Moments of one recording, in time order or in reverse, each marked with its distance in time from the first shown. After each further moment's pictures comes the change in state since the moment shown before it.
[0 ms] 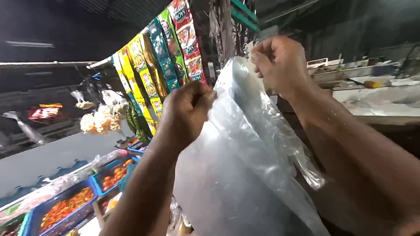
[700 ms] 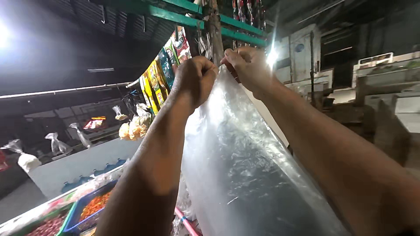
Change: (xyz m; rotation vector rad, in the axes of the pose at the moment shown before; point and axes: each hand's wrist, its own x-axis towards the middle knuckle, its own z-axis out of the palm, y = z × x) left_hand 0.148 0.001 0.050 0.430 -0.016 -0.195; right_hand 0.085 0.047 0.034 0.607 -0.129 0.042
